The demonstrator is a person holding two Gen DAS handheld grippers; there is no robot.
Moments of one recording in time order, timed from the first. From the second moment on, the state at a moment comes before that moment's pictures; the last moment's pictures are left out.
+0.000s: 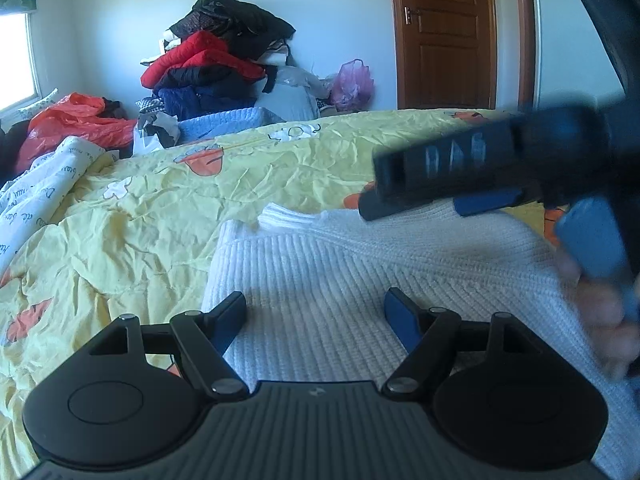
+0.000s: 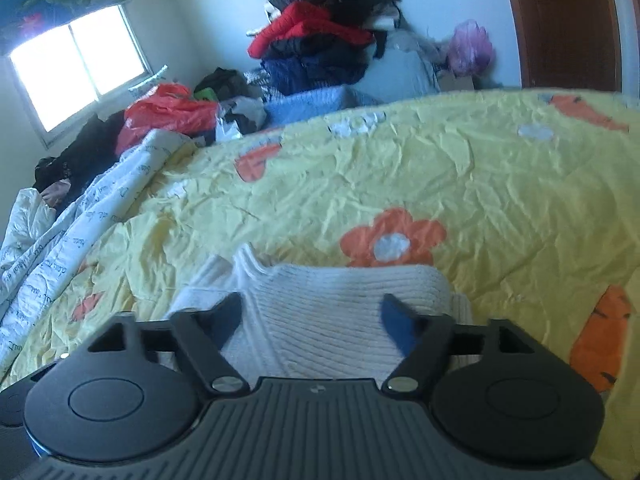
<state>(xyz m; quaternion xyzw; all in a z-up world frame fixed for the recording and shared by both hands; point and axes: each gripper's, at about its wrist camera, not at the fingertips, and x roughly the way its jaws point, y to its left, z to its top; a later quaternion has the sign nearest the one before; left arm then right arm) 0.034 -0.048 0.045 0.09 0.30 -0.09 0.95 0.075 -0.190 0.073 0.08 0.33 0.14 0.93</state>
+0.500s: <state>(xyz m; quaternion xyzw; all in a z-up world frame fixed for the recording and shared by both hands) -0.058 -0.038 0.074 0.08 0.22 -0.13 0.96 0.010 -0.202 0.098 0.09 0.26 0.17 0.95</state>
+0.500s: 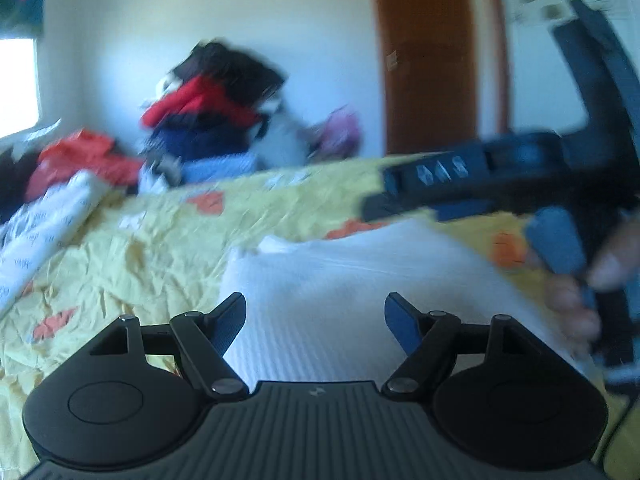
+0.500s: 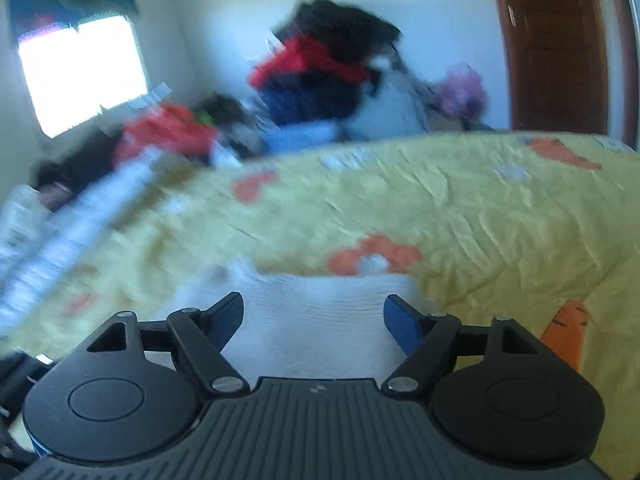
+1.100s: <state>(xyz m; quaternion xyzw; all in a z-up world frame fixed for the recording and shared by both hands) -0.107 -0.026 0.061 0.09 0.28 -0.20 0.93 -0.073 -0.218 0.093 0.10 0.28 0.22 0.93</state>
